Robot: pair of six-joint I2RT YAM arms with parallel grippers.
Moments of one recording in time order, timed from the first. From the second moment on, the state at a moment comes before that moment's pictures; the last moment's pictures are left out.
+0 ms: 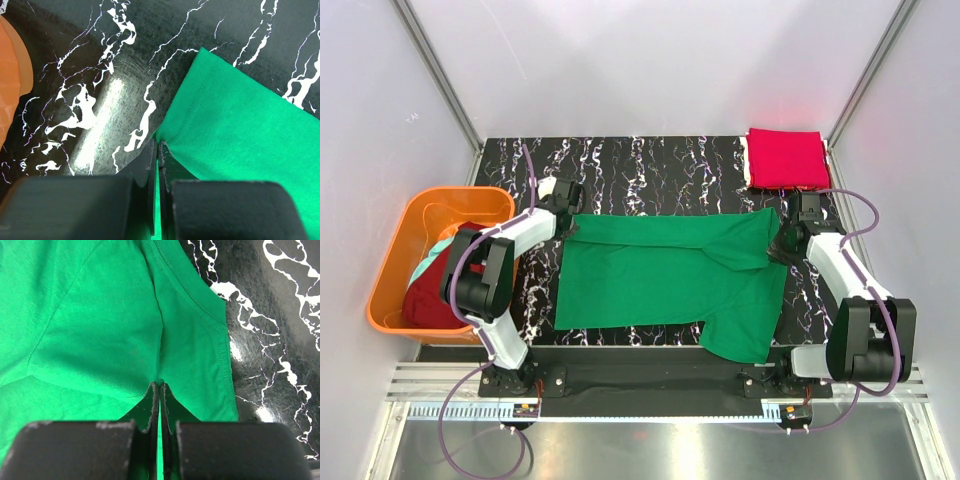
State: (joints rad) left arm -0.28 1.76 1.09 -0.37 -0.43 -0.65; right arm -0.03 1.35 0.90 -0.63 0.06 0.54
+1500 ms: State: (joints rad) left arm -0.33 1.64 1.01 -0.40 -0.46 -0.71; right arm -0.03 1.40 0.94 -0.61 0.12 0.53
